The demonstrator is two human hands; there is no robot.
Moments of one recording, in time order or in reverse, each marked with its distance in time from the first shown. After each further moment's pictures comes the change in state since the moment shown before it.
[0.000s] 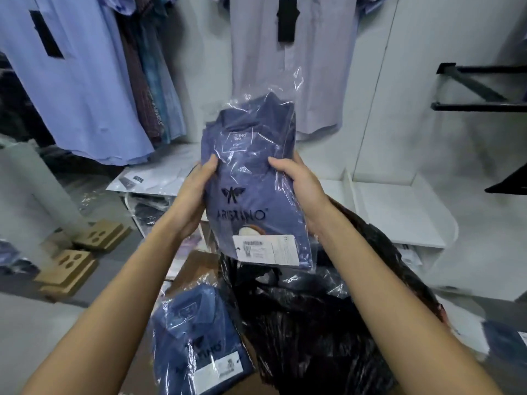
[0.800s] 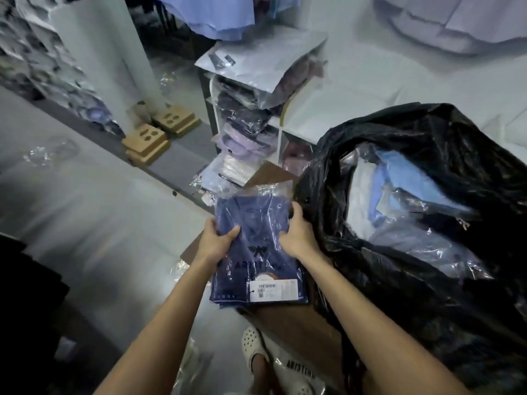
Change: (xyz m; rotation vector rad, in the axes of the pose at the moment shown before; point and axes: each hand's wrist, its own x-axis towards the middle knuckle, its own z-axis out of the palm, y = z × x) left_hand -0.184 -0.243 -0.151 0.122 0.697 -0.653; right_hand -0.029 0.310 0.046 -1.101 -0.182 0.476
